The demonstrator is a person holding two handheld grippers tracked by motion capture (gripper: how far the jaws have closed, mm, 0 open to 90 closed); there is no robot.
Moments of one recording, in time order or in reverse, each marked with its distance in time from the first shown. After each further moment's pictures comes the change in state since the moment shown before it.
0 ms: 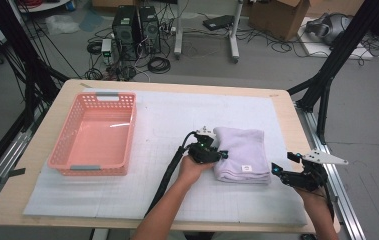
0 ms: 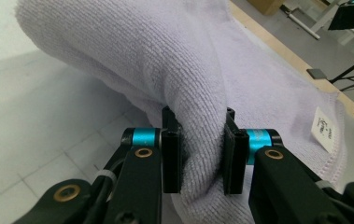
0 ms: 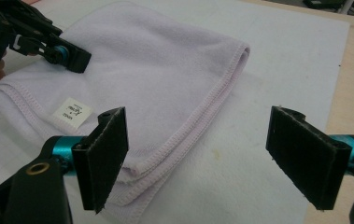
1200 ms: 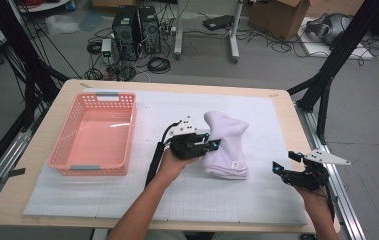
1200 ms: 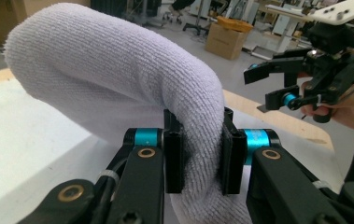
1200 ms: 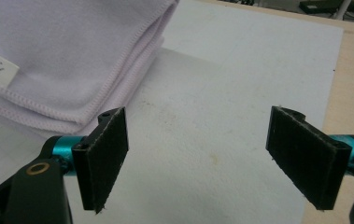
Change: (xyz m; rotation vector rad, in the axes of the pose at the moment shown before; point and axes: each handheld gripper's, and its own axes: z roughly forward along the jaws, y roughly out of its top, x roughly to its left) left arm -0.010 0.022 -0.084 -0.256 -0.100 0.262; right arm 0.000 0.002 -0.002 -0.021 -0.004 0.009
